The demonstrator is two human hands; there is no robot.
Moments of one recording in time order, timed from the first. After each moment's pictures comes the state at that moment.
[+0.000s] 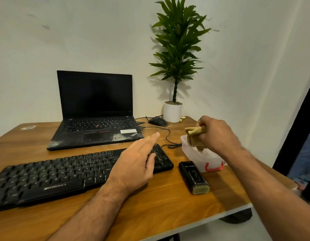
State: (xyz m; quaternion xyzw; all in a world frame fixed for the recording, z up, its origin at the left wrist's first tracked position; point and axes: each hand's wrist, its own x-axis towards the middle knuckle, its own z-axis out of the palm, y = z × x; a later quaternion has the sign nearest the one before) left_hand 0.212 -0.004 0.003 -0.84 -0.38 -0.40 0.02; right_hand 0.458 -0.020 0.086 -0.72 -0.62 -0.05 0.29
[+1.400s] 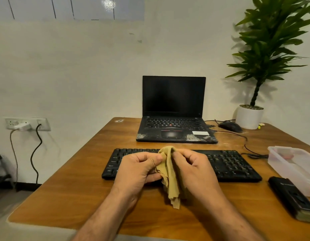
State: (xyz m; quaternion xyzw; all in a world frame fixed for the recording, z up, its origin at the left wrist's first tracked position) left_hand 0.046 -0.077 0.021 -0.43 -0.46 -0.58 -0.51; right_hand 0.207 -0.057 0.025 -0.44 -0.69 0.34 0.46
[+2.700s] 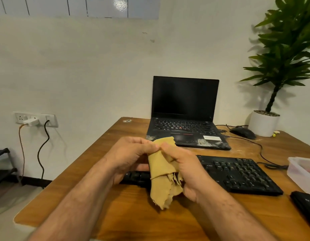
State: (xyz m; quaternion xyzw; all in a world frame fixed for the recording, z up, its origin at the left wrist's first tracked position) left_hand -0.009 -0.055 0.066 -0.45 -0.55 -0.48 -0.51; right_hand 0.152 -0.032 0.040 -0.34 -0.46 0.70 0.43
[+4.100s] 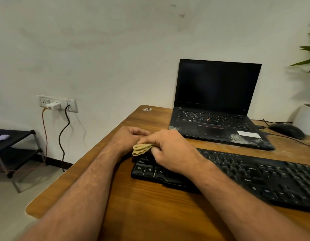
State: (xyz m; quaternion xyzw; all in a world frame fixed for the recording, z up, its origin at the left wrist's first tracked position) left_hand -0.106 0.025 -0.001 -0.47 -0.67 -0.46 -0.34; right_hand 0.068 0.024 0.030 -0.29 -0.93 0.15 0.19
